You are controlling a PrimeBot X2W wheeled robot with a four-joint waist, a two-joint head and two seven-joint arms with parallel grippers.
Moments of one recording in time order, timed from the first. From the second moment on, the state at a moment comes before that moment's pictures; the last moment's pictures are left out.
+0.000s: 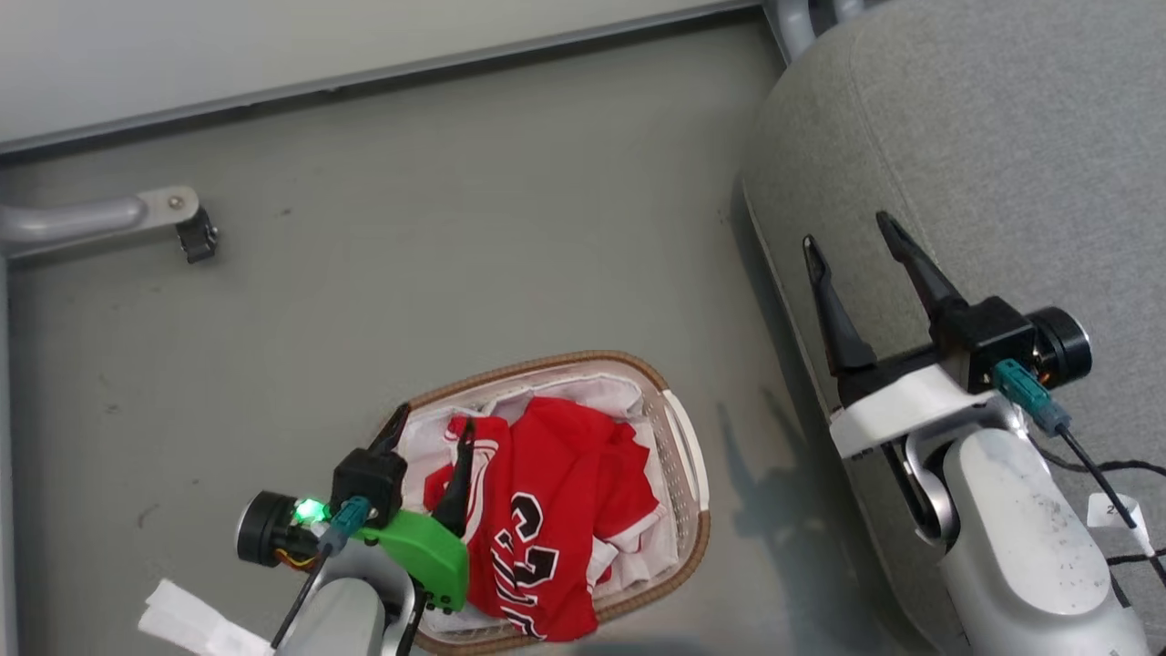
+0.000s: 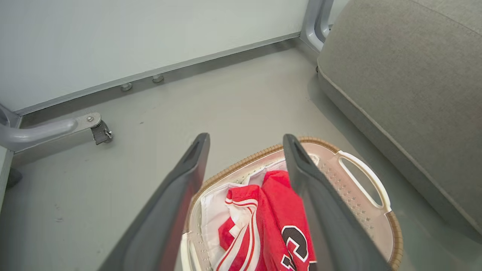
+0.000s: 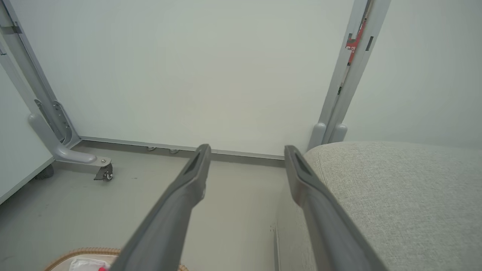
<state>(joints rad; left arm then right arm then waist) -0.27 0.05 -0.26 0.59 -0.09 -0.13 -0.26 -0.39 -0.10 0.15 0.24 0.09 0.13 -0.26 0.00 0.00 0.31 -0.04</state>
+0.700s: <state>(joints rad) -0.64 0.05 -0.56 1.15 -0.29 -0.13 -0.25 -0.52 -0.11 0.16 0.13 0.05 0.13 -0.26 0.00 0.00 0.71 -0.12</state>
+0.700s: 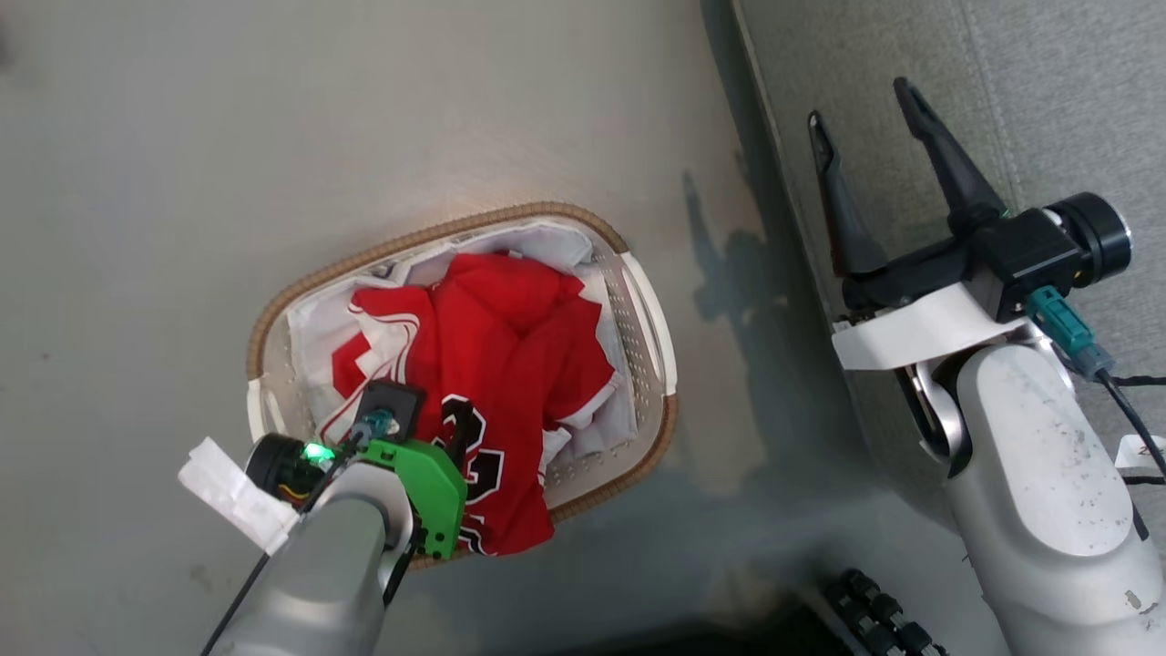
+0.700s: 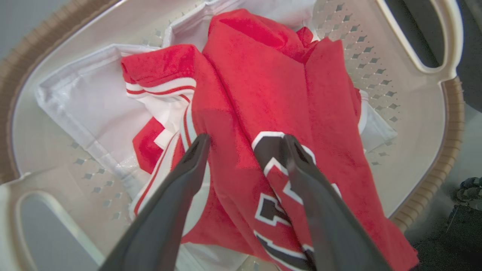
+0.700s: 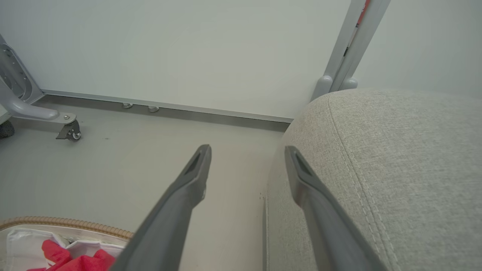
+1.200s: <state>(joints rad) -0.80 0.05 -0.68 1.25 -0.37 -0.13 -0.18 -0.57 -0.10 0.16 0.09 0.04 0.13 -0.26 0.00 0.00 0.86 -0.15</state>
